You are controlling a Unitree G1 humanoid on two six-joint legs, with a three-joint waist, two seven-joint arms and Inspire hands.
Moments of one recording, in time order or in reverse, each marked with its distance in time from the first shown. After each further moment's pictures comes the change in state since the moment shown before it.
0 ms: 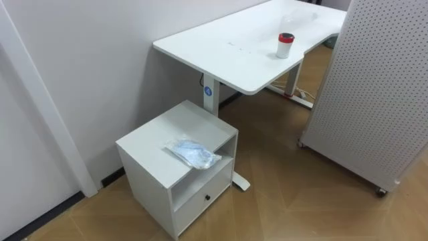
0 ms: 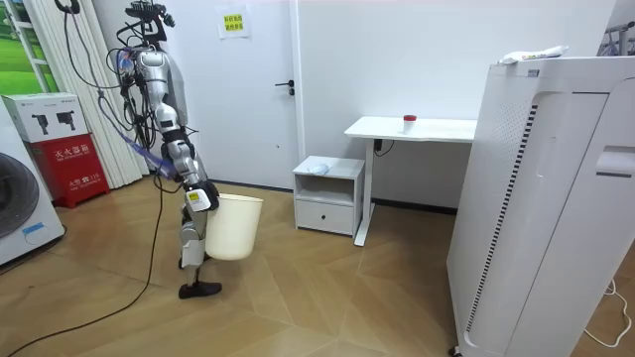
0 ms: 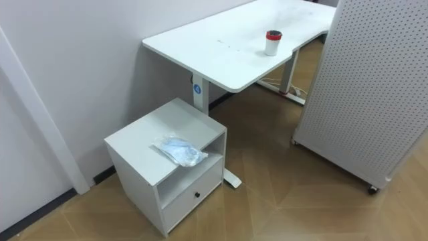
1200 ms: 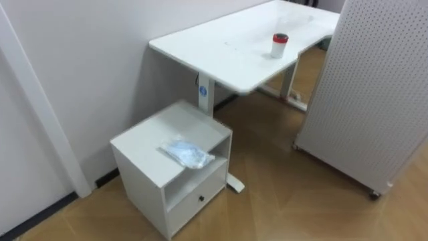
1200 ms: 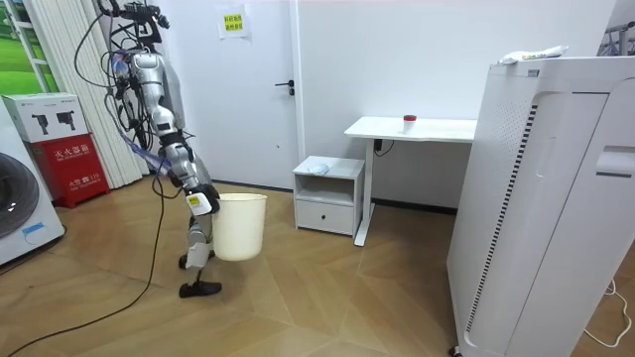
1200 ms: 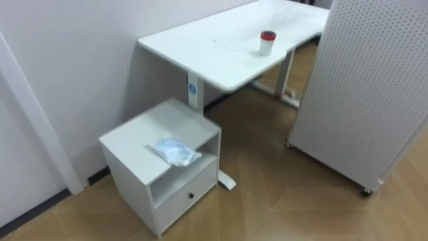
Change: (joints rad) left arm 0.034 0.002 0.001 0.036 0.034 0.052 -0.069; right arm -0.020 -0.016 0.000 0.030 0.001 0.021 0.041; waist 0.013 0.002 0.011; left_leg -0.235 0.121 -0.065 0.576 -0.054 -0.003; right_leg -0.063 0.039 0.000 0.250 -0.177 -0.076
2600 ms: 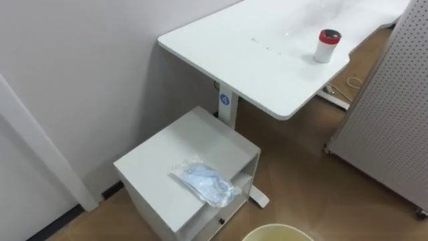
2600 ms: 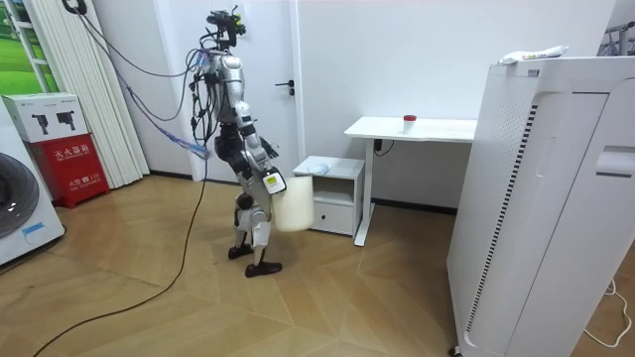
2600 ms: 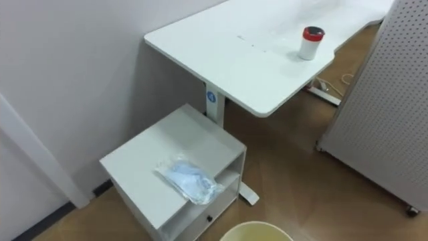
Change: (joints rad) left arm -0.320 -0.016 -0.151 -0.177 -0.012 -0.221 0.220; right arm -0.119 0.002 0.146 -0.042 -0.034 -0.110 -0.036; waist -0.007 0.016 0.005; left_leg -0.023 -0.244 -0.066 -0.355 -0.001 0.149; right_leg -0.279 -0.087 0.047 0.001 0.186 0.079
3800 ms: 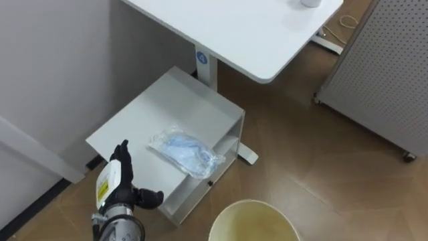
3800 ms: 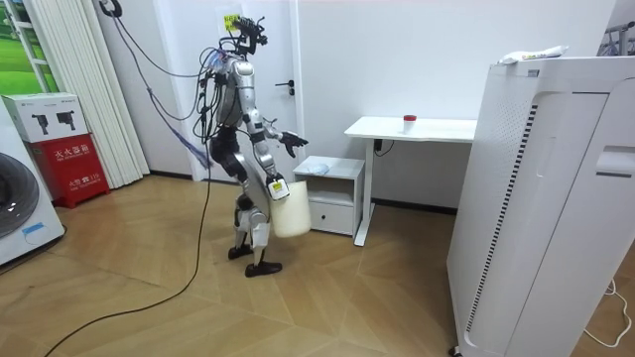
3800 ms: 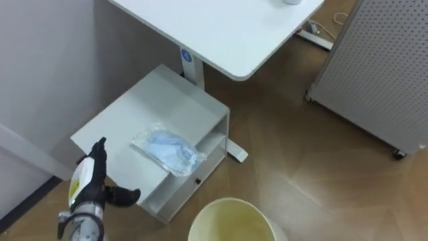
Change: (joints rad) left arm -0.375 0.000 -0.178 0.036 -0.003 -0.098 0.335; right arm -0.257 0.007 0.250 0.046 0.002 -0.020 0.002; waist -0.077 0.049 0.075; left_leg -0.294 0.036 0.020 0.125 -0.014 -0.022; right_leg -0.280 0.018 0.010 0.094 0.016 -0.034
